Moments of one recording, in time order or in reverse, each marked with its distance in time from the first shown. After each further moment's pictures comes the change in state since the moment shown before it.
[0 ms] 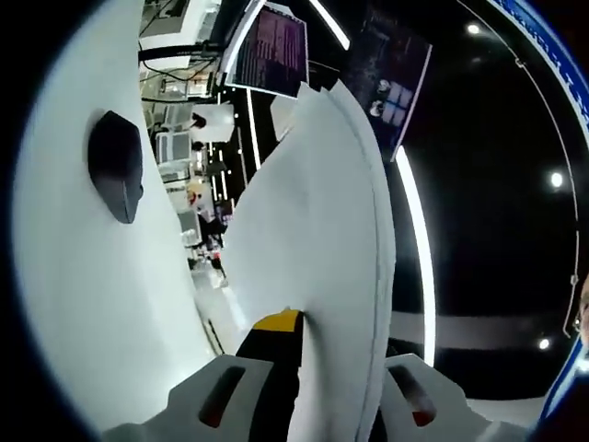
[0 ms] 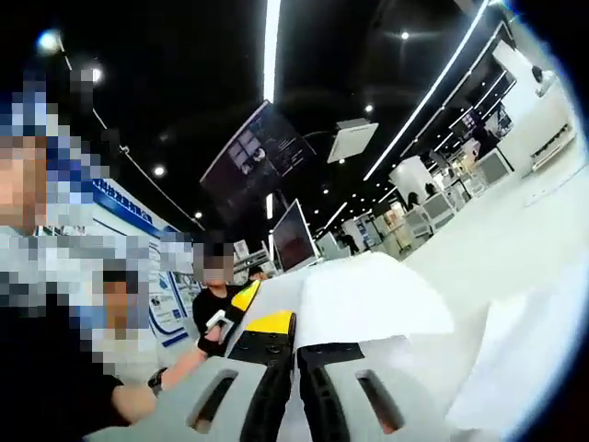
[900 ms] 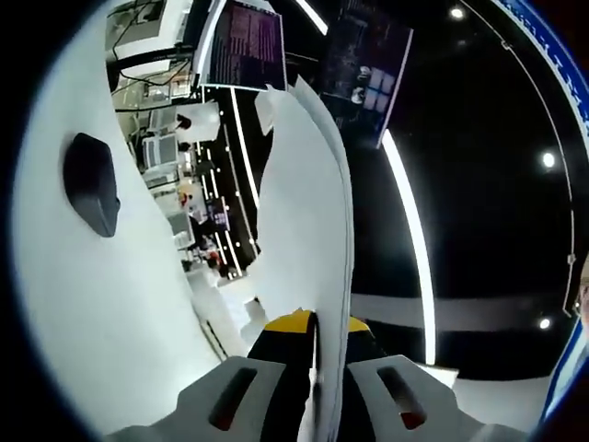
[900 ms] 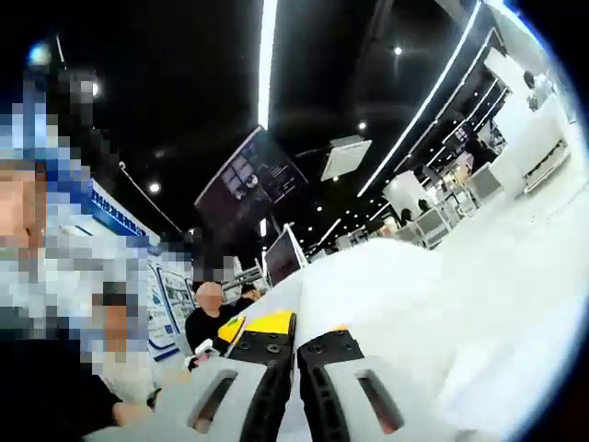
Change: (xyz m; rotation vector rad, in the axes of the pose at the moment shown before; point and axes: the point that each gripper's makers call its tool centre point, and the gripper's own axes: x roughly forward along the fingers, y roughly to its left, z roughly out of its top) left arm 0.002 -0.024 -0.007 0.064 0.049 -0.039; right arm -0.022 -0.015 0.053 -0.056 -0.078 -0.081
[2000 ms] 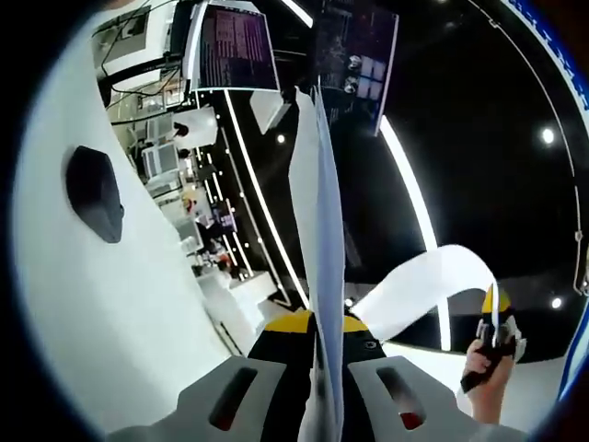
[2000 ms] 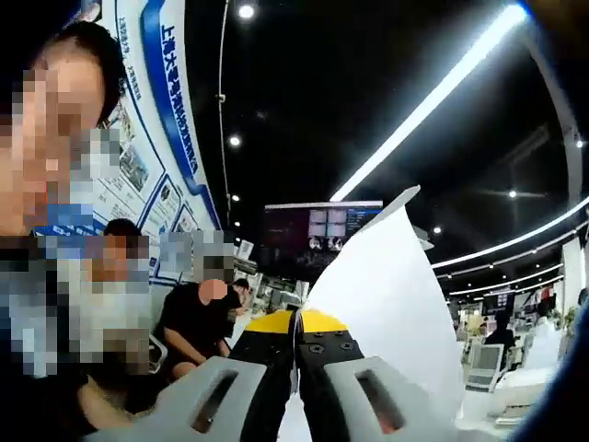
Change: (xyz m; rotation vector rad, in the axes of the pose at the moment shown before) left arm -0.004 0.001 -0.009 0.085 0.026 0.033; right arm 0.049 0.250 0.169 -0.708 -0.143 0.217
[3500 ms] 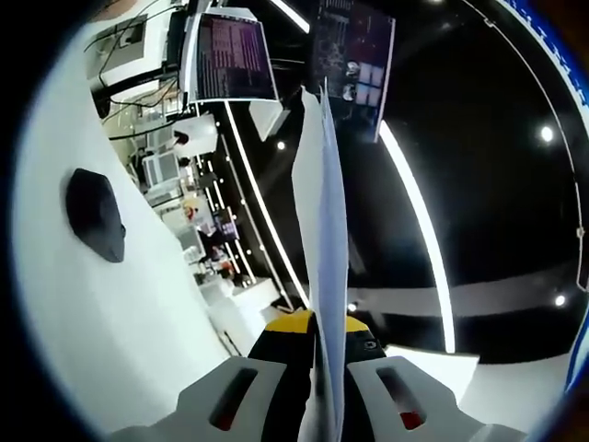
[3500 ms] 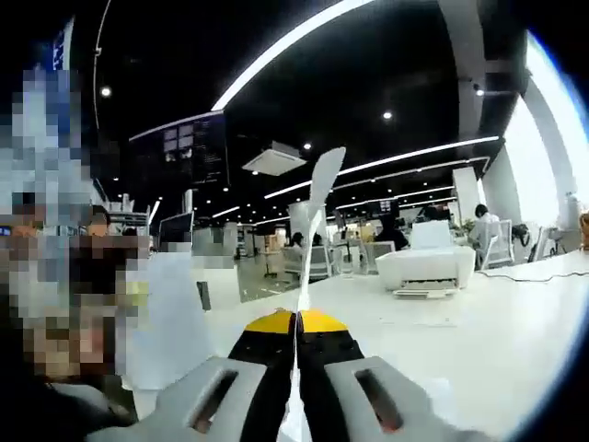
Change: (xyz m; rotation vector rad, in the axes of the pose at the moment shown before) left arm 0.001 -0.002 0.013 0.026 -0.026 0.007; right arm -0.225 -0.137 -0.184 0.204 0.408 -0.618
